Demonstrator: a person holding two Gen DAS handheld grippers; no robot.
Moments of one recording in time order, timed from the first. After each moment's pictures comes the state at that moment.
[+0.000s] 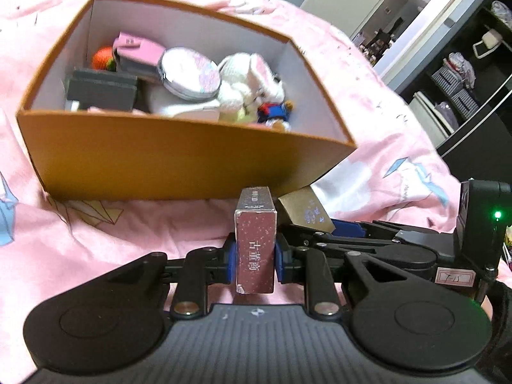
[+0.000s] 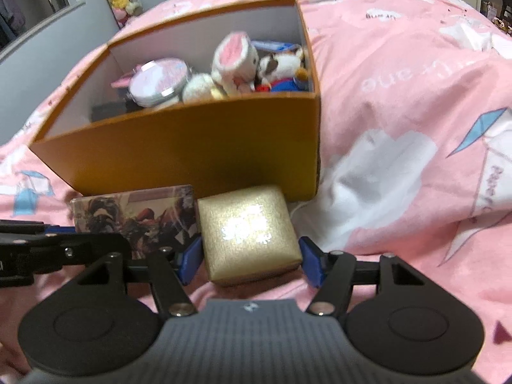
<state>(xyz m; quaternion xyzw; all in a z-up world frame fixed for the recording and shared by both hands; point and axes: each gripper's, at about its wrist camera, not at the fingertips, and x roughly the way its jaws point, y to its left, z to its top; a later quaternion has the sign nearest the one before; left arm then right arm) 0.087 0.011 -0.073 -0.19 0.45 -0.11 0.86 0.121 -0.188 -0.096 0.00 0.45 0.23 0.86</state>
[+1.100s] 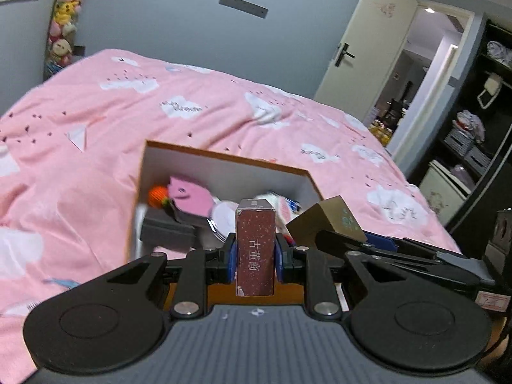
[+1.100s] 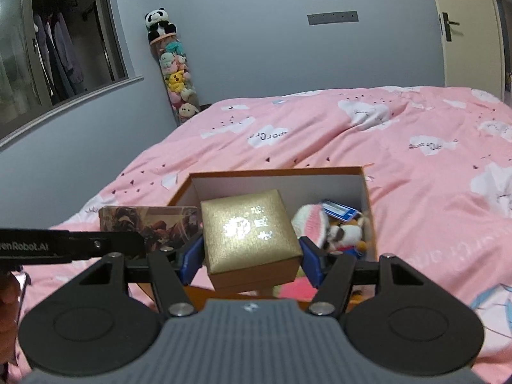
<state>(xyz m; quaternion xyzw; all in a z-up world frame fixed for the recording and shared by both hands) 0.082 0.054 0.030 -0.17 0.31 -0.03 0.94 0.116 -0.153 0.020 0.03 0.28 0.30 0.91</state>
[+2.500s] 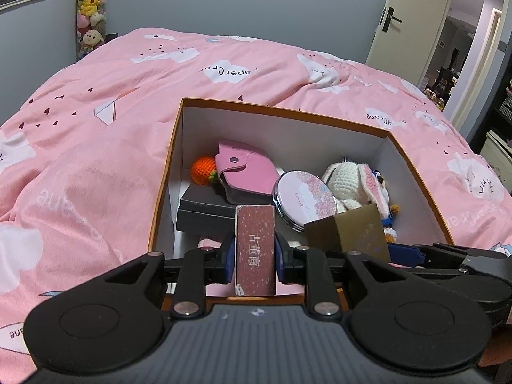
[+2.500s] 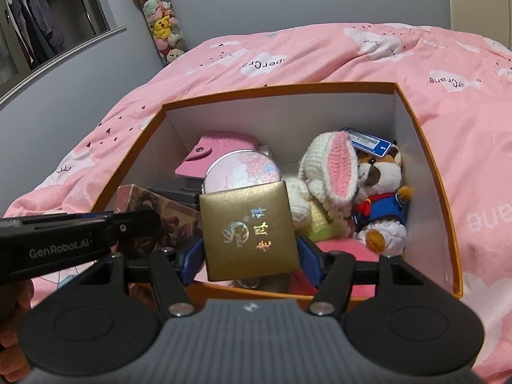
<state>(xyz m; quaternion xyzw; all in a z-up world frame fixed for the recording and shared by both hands) 0.138 0.061 -0.040 -0.11 0.37 0.05 0.92 0.172 -0.099 -0.054 0.01 0.39 0.29 0.88</state>
